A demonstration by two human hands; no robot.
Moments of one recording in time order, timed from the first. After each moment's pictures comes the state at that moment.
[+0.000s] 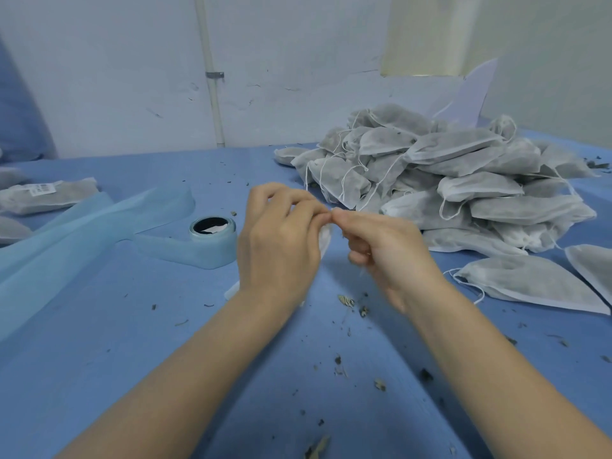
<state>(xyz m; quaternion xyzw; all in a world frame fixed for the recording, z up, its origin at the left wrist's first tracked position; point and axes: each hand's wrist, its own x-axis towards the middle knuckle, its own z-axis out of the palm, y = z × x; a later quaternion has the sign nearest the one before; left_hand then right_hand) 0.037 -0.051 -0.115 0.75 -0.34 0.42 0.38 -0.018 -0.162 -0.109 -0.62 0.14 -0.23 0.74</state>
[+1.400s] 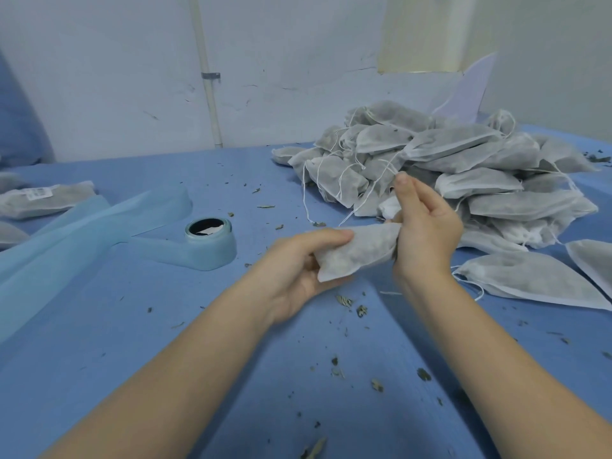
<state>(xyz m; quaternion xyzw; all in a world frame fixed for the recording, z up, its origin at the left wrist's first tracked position) 0.040 -0.058 -0.113 0.52 -0.11 -0.39 0.75 -0.007 -0.187 -0.113 -0.50 0.21 -0.50 0.67</state>
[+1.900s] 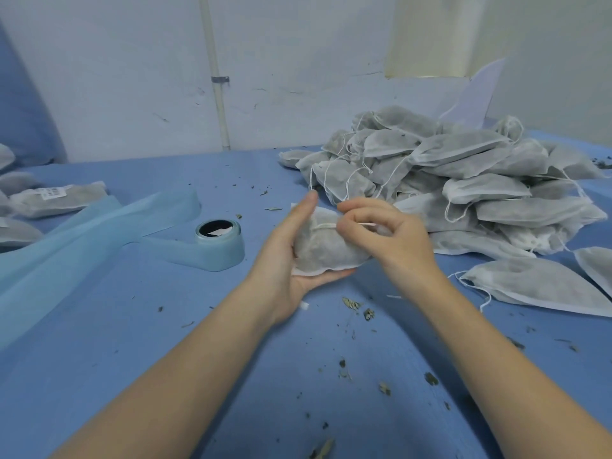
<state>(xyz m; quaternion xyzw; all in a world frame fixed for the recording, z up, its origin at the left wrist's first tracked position) 0.045 -0.050 -0.114 0.49 -0.12 -0.33 0.80 -0.012 -0.181 -0.121 -0.74 0.02 -0.31 0.59</state>
